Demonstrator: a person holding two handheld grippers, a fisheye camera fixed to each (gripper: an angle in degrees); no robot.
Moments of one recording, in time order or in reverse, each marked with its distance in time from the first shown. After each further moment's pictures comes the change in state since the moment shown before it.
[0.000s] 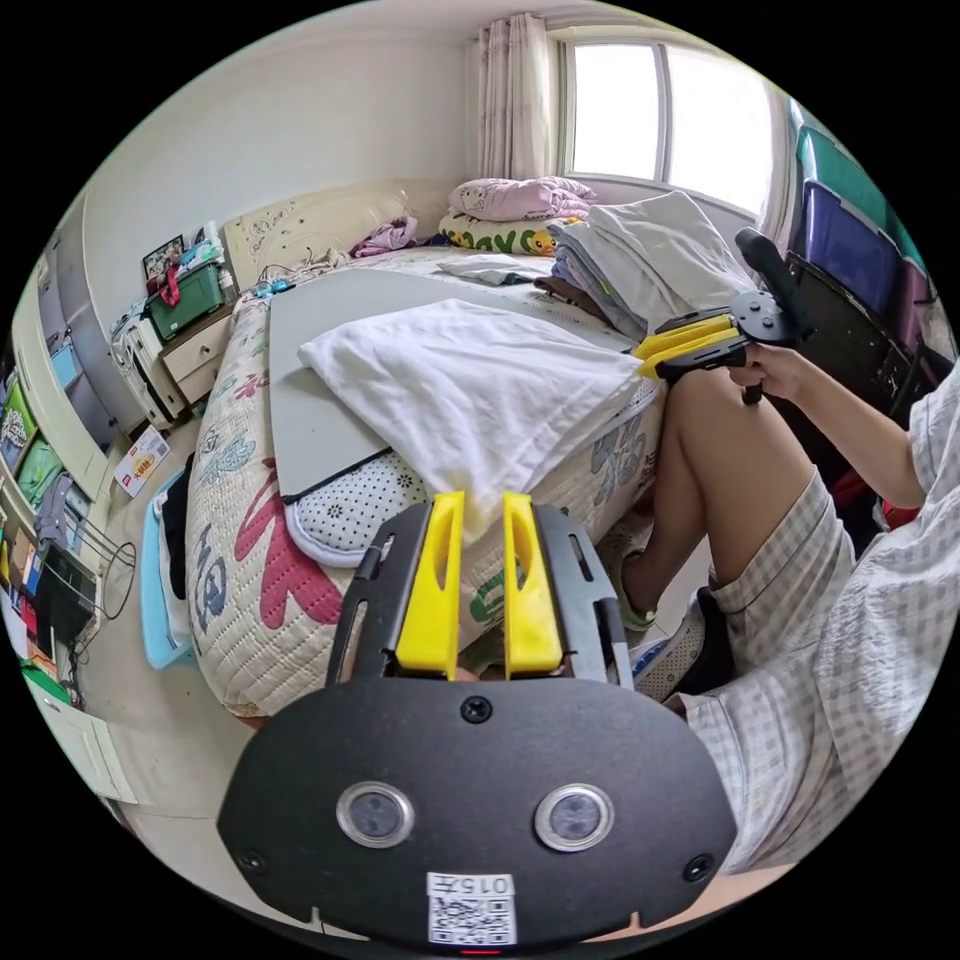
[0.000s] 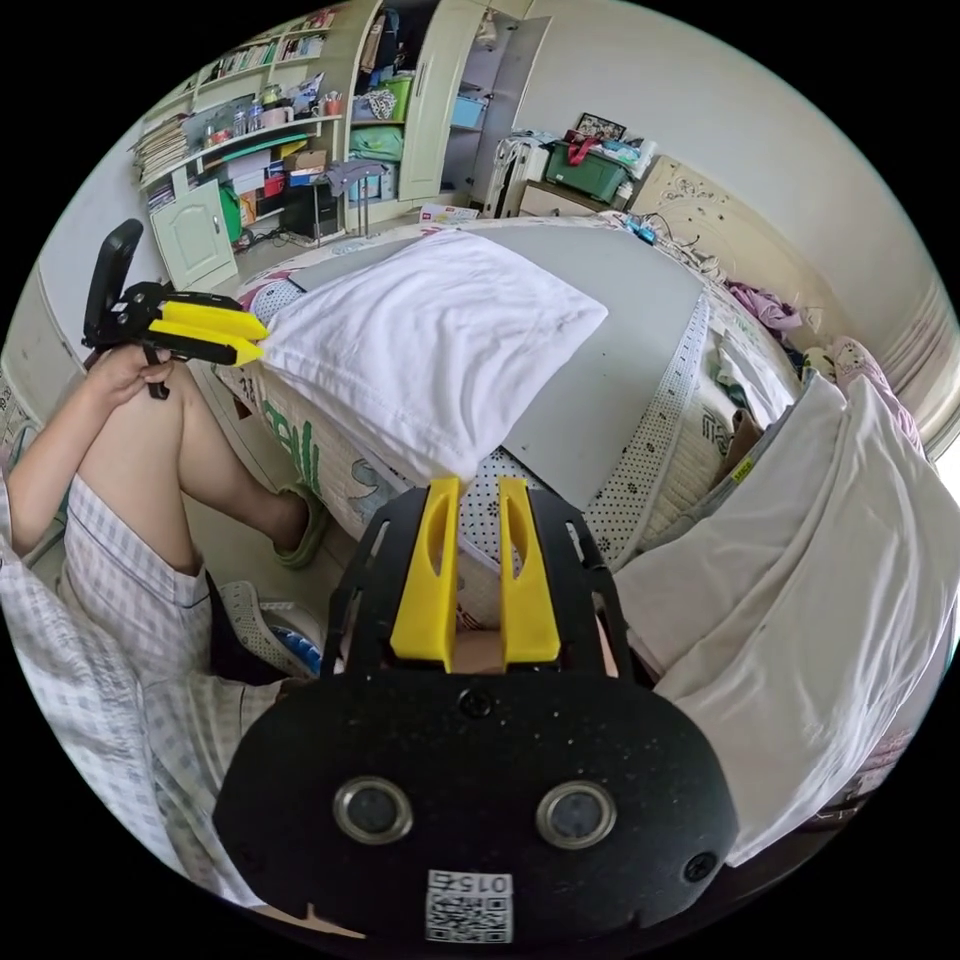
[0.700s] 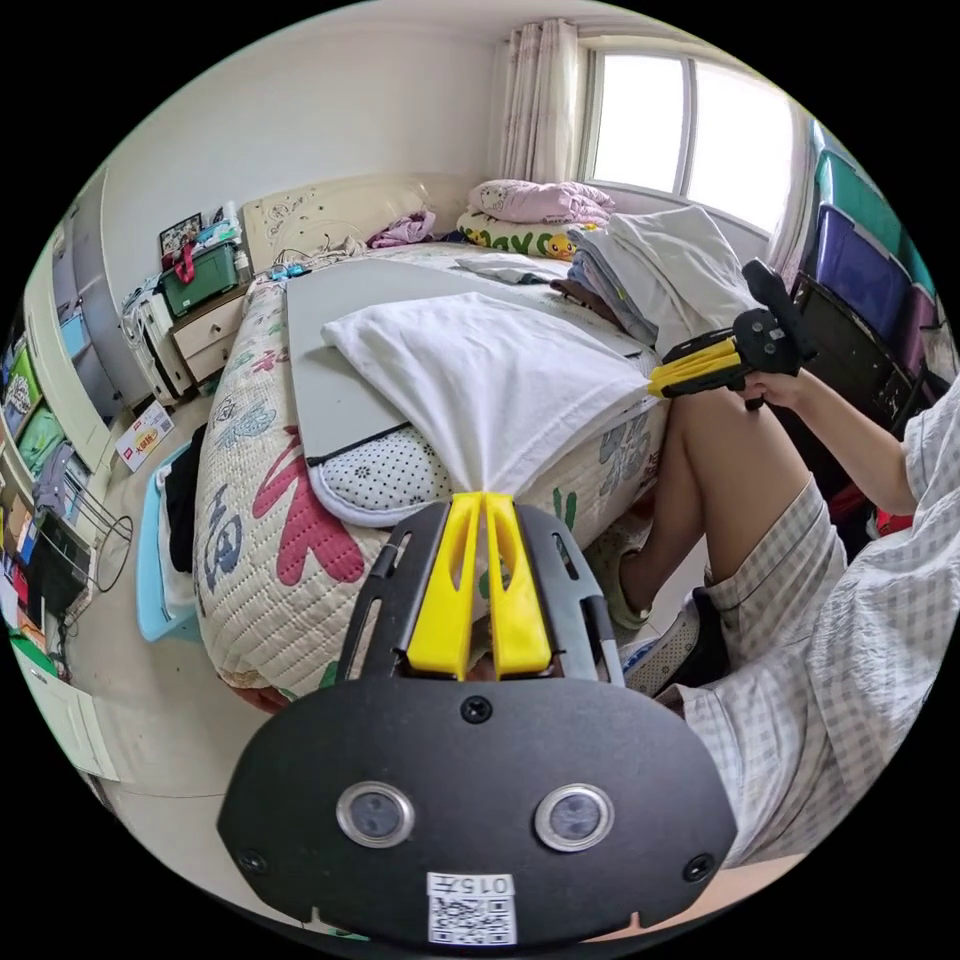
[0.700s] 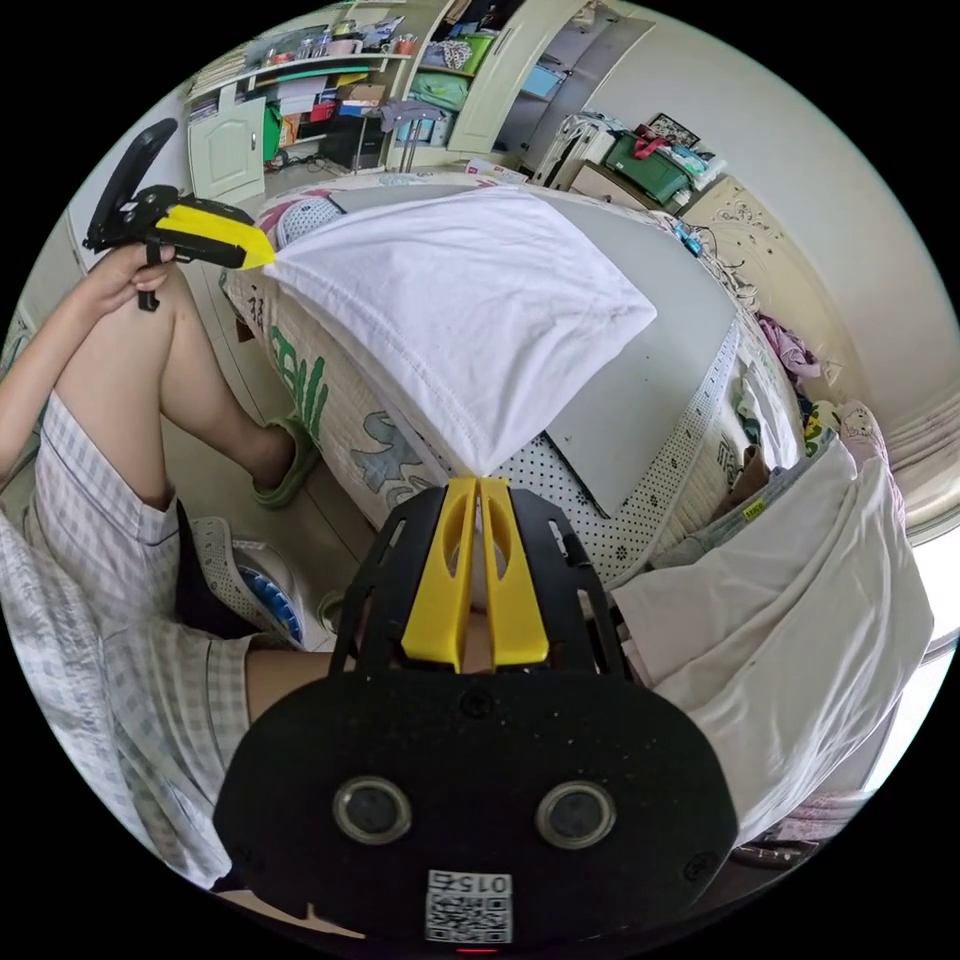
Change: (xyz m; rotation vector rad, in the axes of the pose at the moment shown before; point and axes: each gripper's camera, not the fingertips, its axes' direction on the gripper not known) left arm -0.006 0.009 0.009 -0.005 0.005 -0.053; right arm -0.042 -0.014 0.018 -0.120 0.085 -0.187
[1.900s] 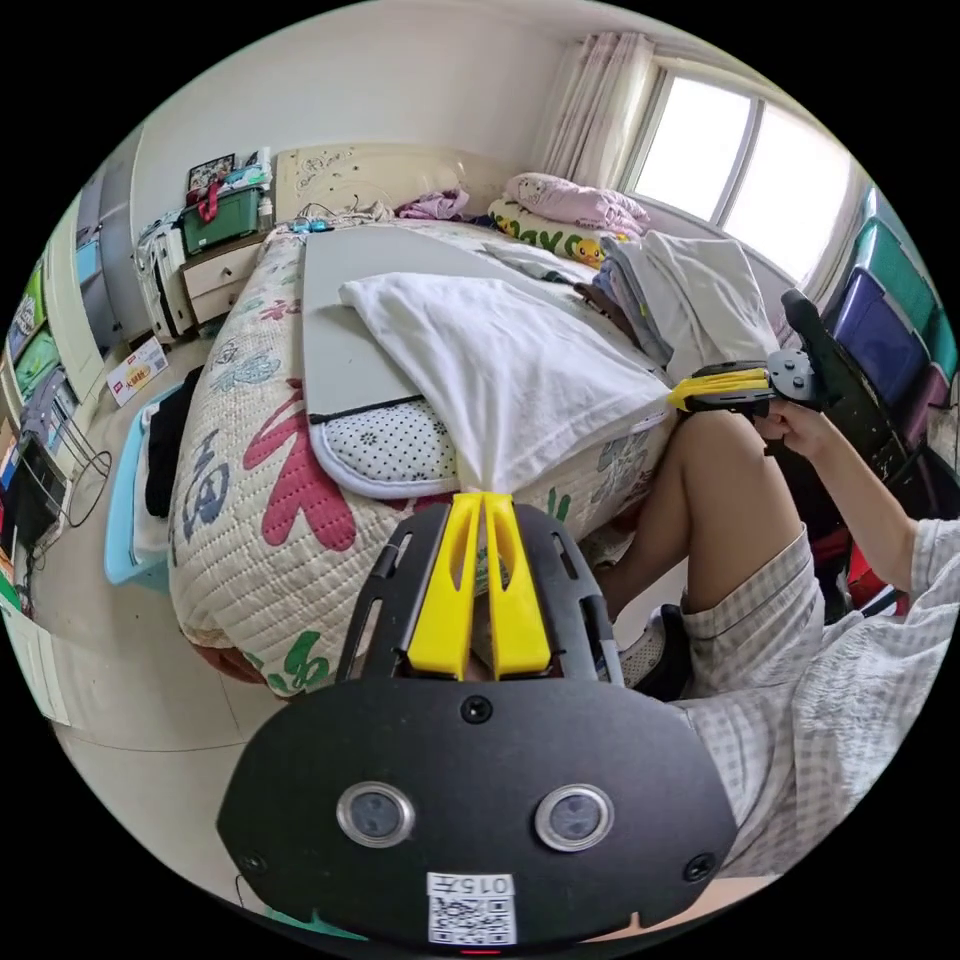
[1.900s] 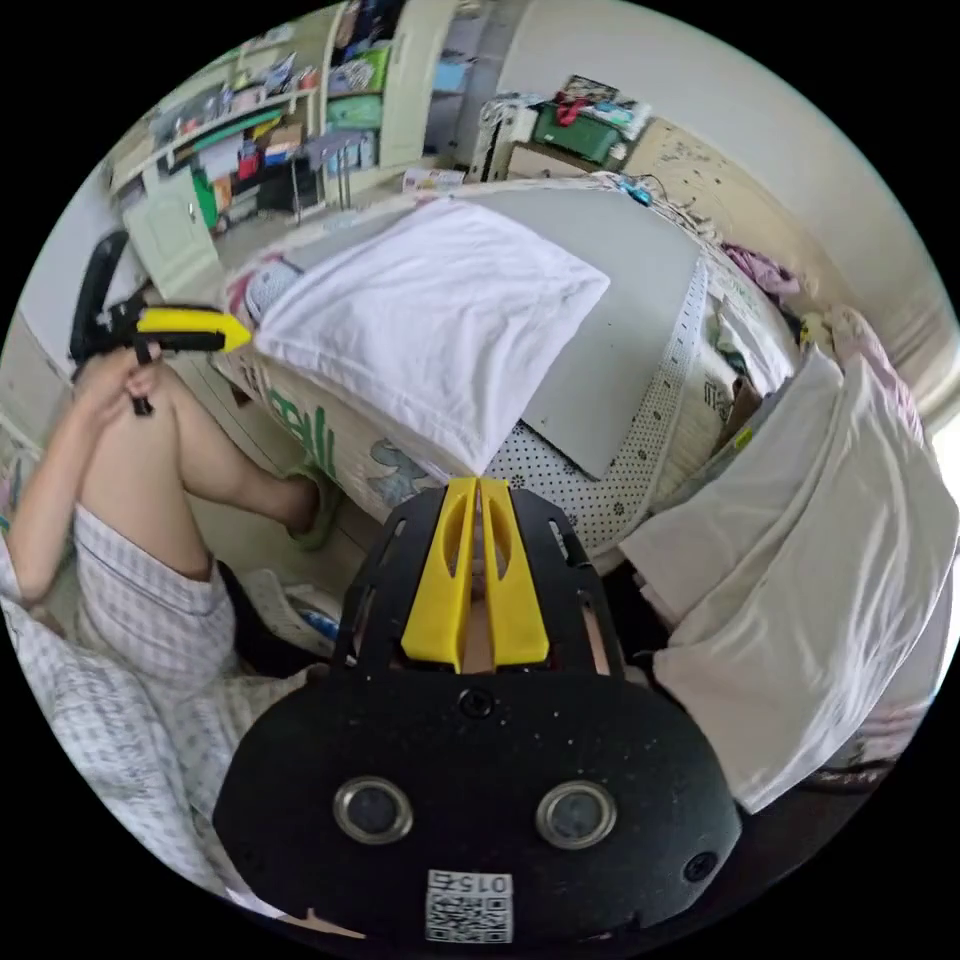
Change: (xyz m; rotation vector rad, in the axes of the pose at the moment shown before) left arm -0.006 0.006 0.019 -0.012 0.082 -0.166; right arm 0.010 0.029 -0.044 0.027 -0.111 0.273
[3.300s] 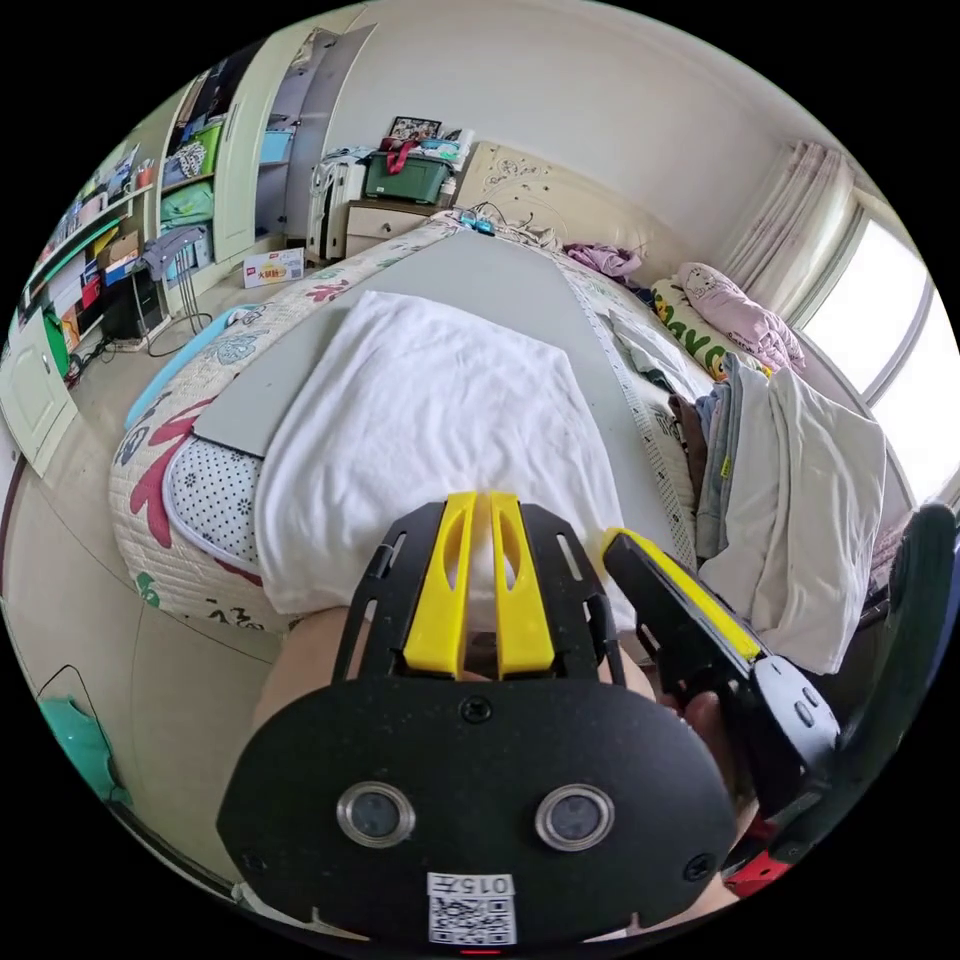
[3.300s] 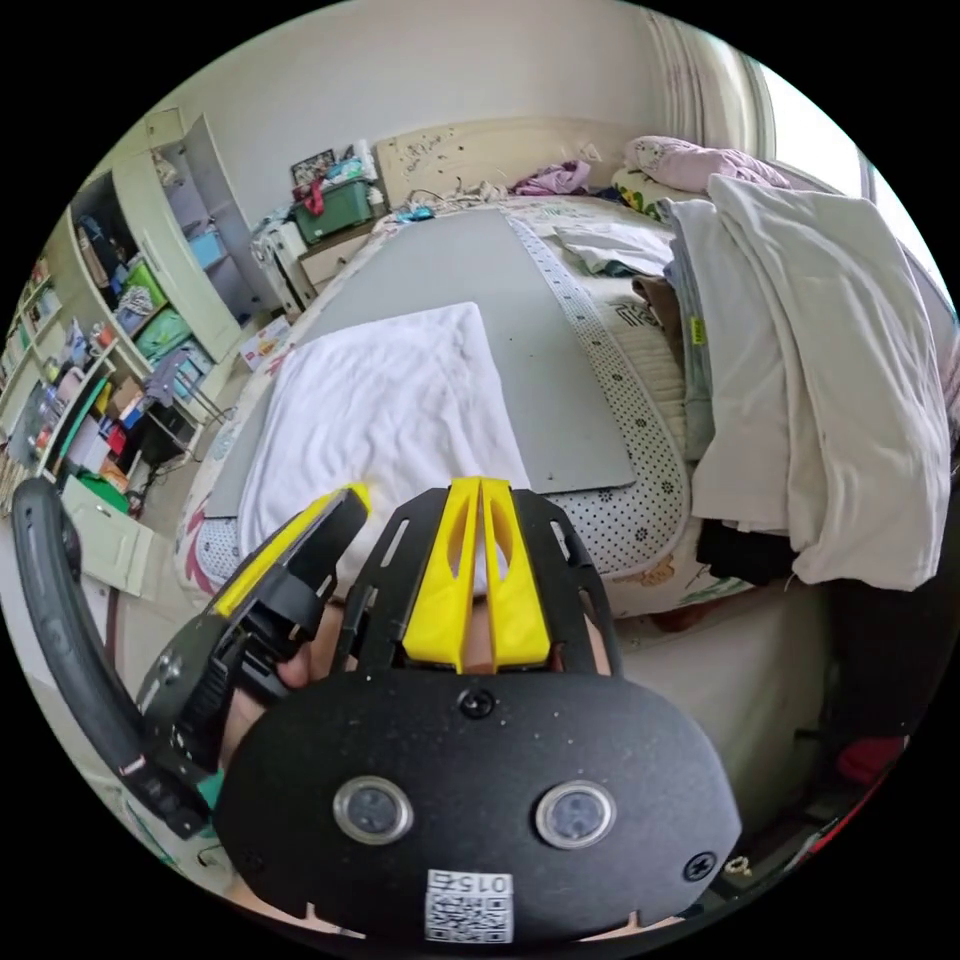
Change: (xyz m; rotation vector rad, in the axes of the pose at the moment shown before) left arm 0.097 -0.091 0.113 0.101 -0.216 -0.536; right arm -0.007 -0.044 0.045 0.145 0.043 0.690
